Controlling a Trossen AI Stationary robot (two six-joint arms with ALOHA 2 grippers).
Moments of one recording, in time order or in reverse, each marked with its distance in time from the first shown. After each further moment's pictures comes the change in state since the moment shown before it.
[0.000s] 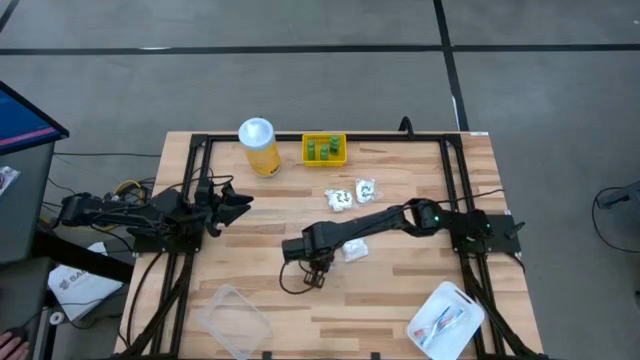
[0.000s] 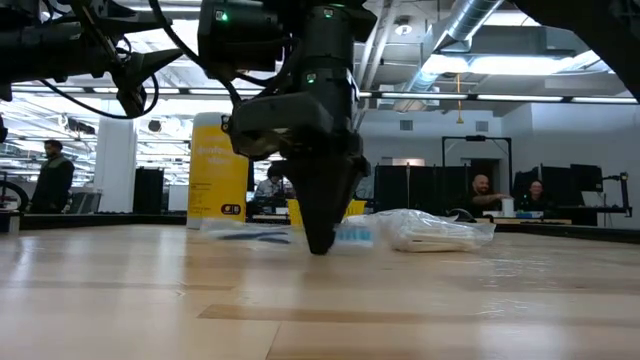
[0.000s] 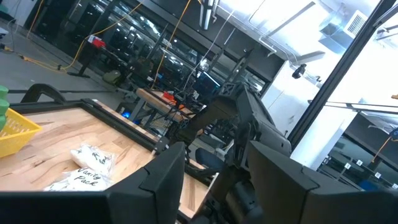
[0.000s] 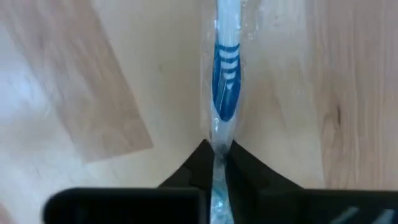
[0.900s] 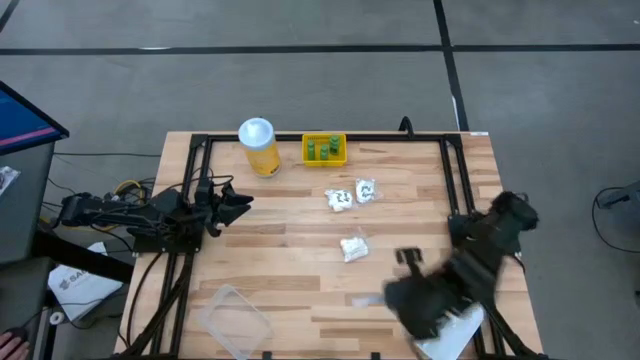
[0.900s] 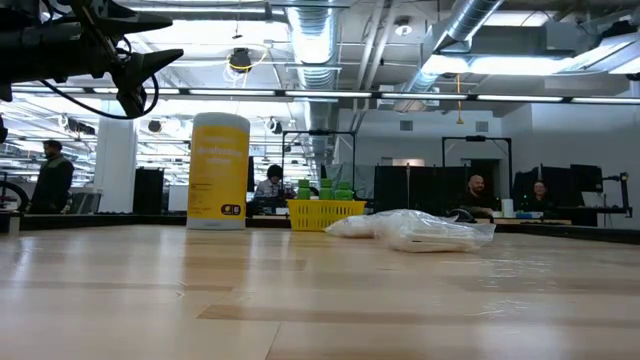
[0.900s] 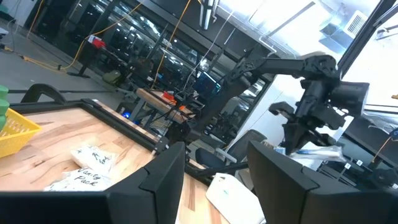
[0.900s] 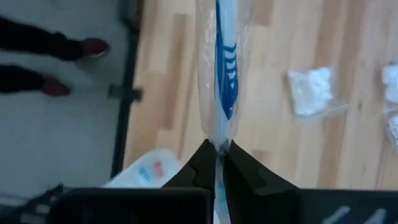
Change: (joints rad) left arm 0.000 0.000 0.000 0.000 0.000 0.000; right arm 0.565 -0.642 0.009 -0.406 0.269 0.108
